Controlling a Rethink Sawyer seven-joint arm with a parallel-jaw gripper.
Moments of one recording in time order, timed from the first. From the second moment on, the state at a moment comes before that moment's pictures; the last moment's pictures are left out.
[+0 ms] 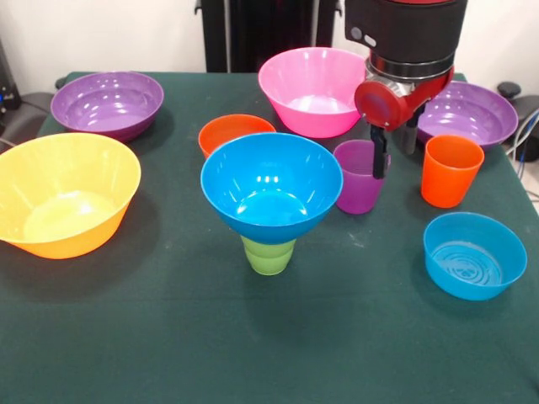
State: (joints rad) arm -0.30 -0.60 0.36 1.43 -0.29 0.79 1.06
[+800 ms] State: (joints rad) arm -0.25 -0.64 0.36 1.55 -0.29 0.69 1.06
